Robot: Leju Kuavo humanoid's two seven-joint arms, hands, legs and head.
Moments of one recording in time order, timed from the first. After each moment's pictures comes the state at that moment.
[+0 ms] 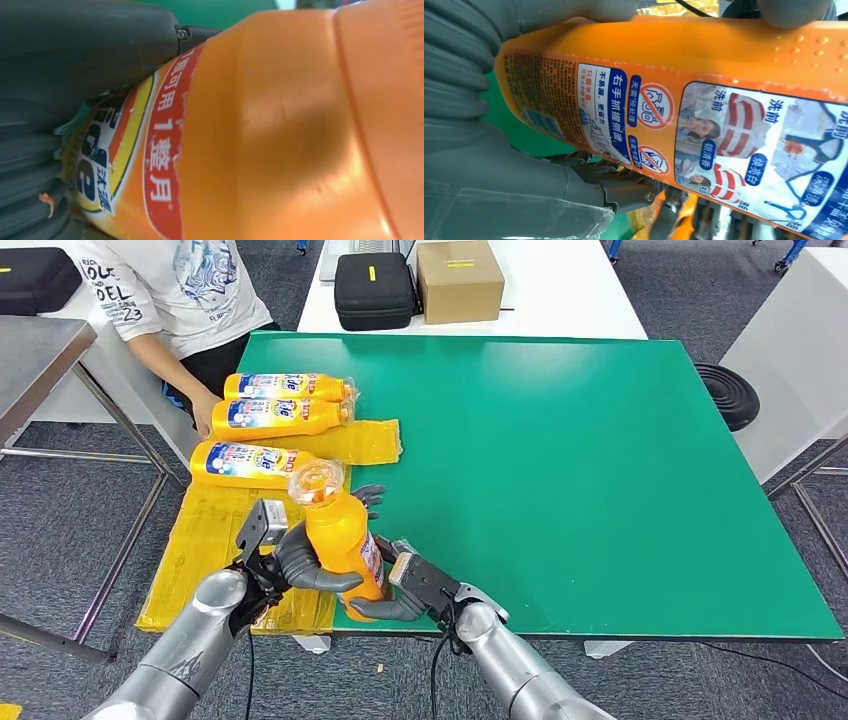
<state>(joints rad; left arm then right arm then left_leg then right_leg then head) -0.45 0.01 -0.45 -0.96 0.06 -0.62 -0.38 -0.44 0.24 0.44 -0.69 0.38 0.30 -0.69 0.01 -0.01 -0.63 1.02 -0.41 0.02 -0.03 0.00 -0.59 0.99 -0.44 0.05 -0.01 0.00</state>
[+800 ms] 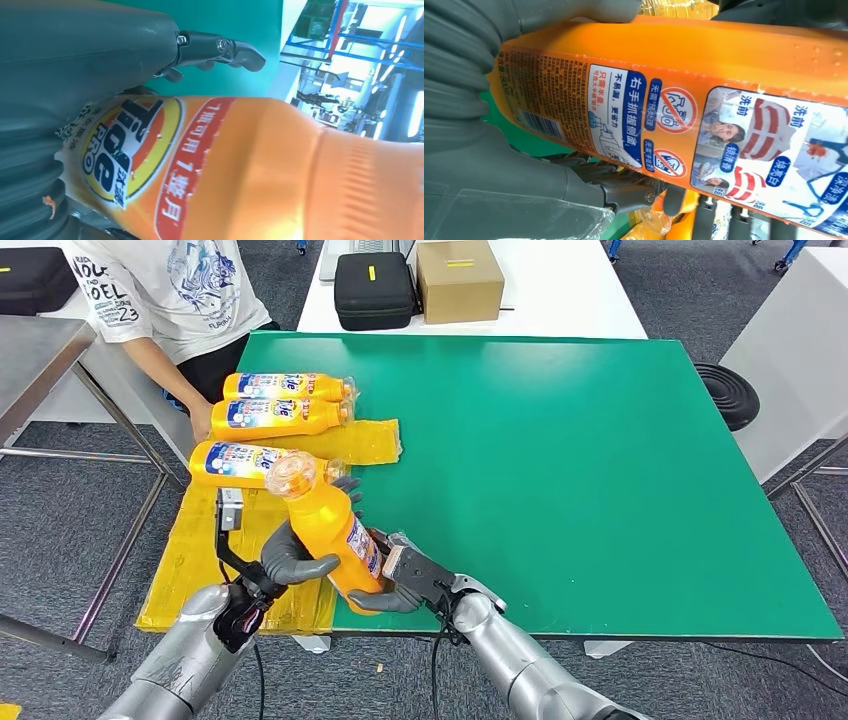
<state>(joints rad) -0.40 0.04 -0.44 -0.98 0.54 -0.60 -0.28 -0.49 0.24 0.48 -0.62 0.37 0.26 -0.69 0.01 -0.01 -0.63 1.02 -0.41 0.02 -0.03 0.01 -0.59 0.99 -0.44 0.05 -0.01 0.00</state>
